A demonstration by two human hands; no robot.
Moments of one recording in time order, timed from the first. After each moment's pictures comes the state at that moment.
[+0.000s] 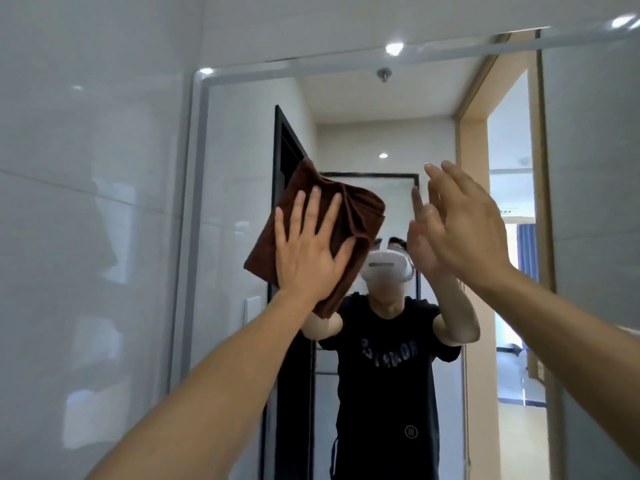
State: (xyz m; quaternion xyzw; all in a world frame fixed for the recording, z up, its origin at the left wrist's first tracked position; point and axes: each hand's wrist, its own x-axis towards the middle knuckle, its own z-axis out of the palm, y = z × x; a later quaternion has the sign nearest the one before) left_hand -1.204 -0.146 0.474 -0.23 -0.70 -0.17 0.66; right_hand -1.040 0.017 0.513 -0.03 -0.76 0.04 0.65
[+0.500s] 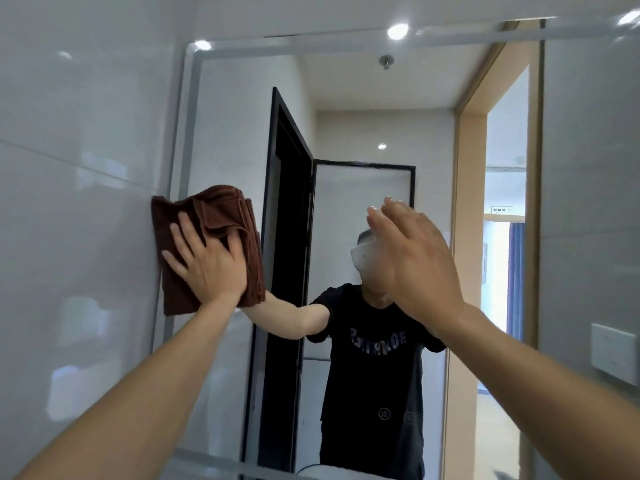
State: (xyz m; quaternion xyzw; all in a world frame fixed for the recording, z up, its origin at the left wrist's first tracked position) left_hand -1.252 -0.222 0.430 0.01 -0.73 -0.40 0.55; right_hand -1.059 0.006 0.456 0.03 -0.81 -0.09 0.58
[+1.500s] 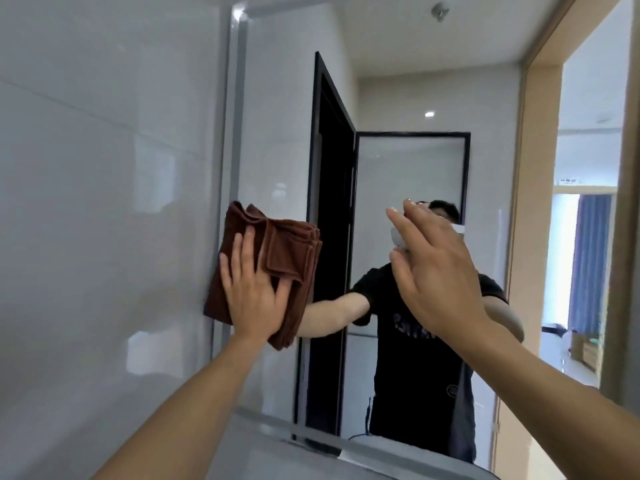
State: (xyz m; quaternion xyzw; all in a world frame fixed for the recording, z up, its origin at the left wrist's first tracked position) left_hand -1.269 -0.258 0.335 -0.12 -0.74 -0.23 0.62; right_hand -1.093 -0.041 0.404 0.09 -0.80 0.03 0.59
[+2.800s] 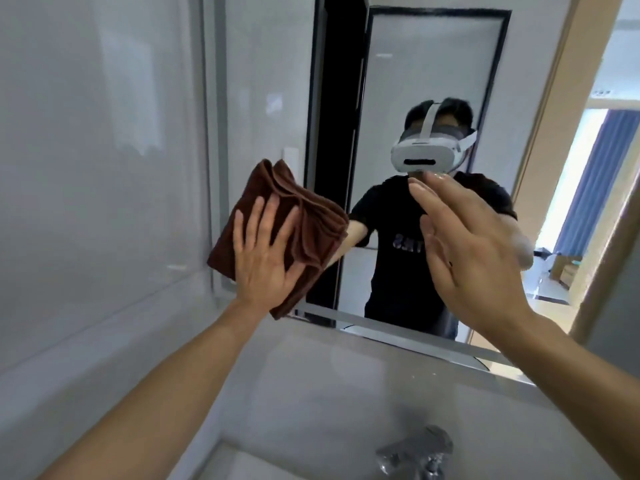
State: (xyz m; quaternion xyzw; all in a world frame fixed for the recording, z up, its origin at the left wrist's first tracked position) left_hand -1.261 -0.255 0.190 -0.24 -0.75 -0.16 0.60; right_hand -1.064 -0.026 0.278 0.16 -0.83 0.03 0.53
